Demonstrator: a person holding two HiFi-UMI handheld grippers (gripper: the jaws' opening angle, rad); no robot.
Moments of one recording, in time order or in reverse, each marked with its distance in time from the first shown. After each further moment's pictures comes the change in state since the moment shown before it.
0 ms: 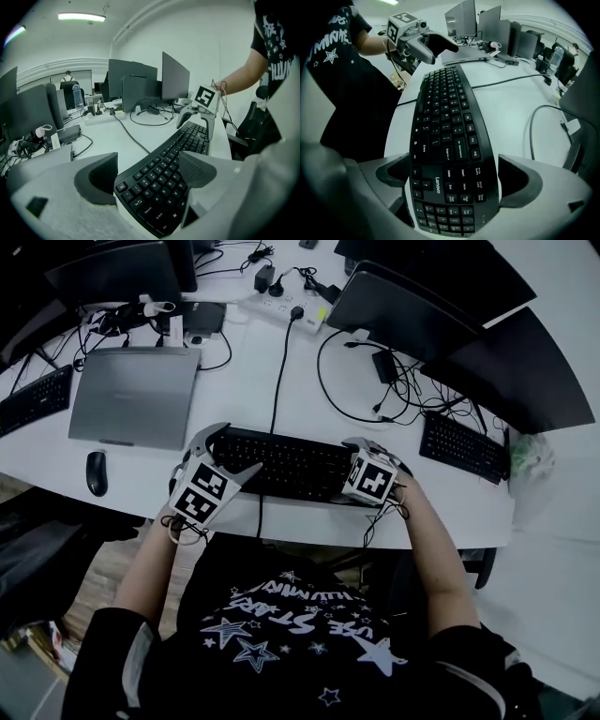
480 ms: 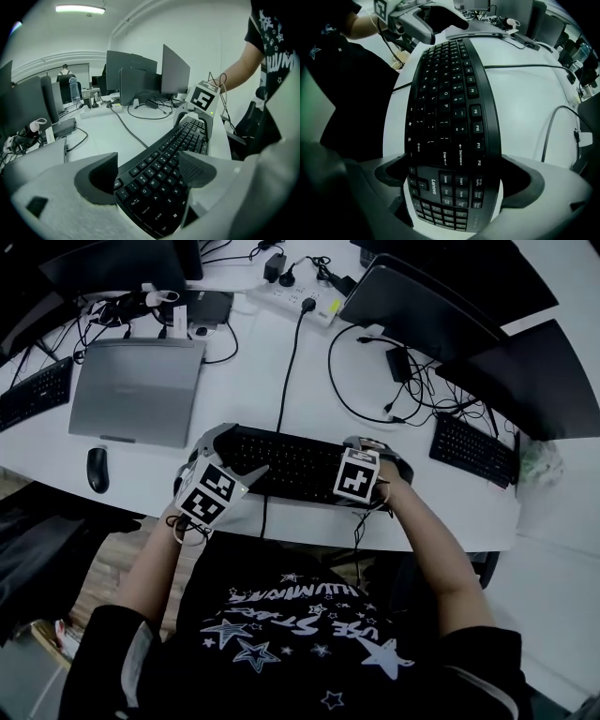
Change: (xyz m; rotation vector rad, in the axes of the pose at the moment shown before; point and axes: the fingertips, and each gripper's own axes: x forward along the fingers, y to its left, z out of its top) left arm 0.014 -0.003 -0.019 -0.029 0.080 -0.040; right arm 0.022 -0.001 0.001 -0.089 0.233 0.058
